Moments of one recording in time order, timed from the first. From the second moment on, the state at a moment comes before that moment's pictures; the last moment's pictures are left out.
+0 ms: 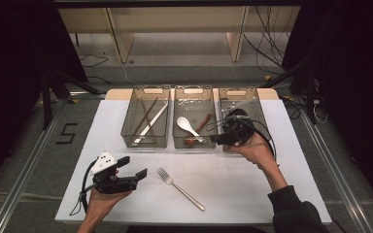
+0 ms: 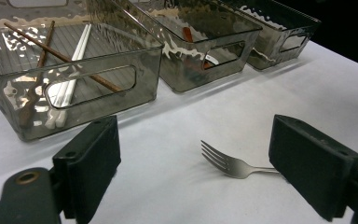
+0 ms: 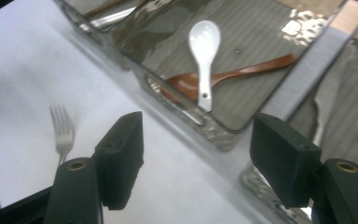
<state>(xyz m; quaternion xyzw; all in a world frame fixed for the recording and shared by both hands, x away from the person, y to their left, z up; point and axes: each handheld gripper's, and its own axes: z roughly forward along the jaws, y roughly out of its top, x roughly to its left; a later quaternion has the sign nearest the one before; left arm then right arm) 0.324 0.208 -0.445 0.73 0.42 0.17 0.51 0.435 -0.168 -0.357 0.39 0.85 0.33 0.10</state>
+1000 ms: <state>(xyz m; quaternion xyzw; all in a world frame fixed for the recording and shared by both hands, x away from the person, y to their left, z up) 0.324 0.208 -0.445 0.73 0.42 0.17 0.51 0.370 -0.109 -0.413 0.33 0.89 0.31 0.05</state>
